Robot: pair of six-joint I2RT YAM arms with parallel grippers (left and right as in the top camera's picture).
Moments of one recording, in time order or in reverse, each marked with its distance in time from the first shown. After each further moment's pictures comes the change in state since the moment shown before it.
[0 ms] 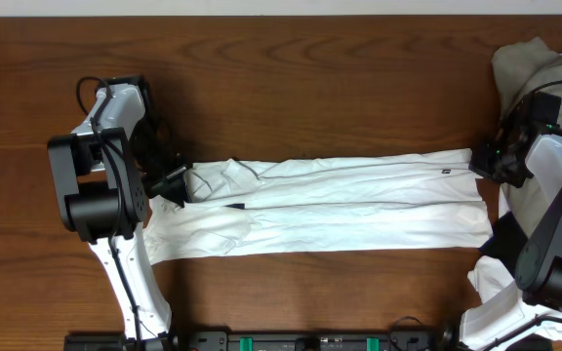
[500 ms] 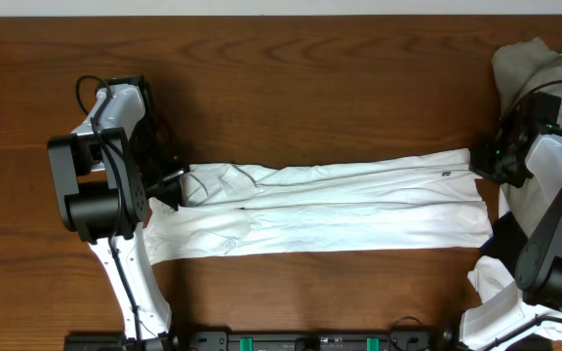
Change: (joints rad) left arm 0.000 0.000 -0.001 -0.008 -0.087 -0.004; right arm 0.000 0.000 0.000 -0.008 -0.001 -0.016
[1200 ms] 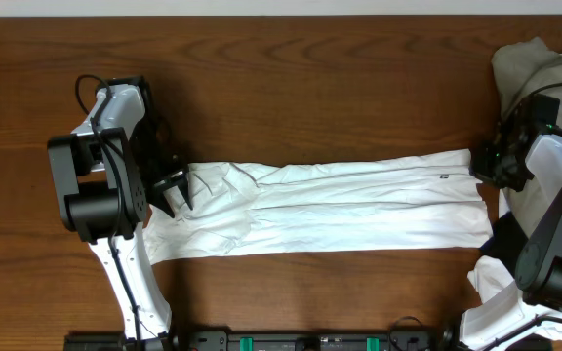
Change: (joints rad) left arm 0.000 0.000 -0.002 0.043 -0.022 -0.003; right arm 0.000 0.000 0.000 -0.055 0.011 0.000
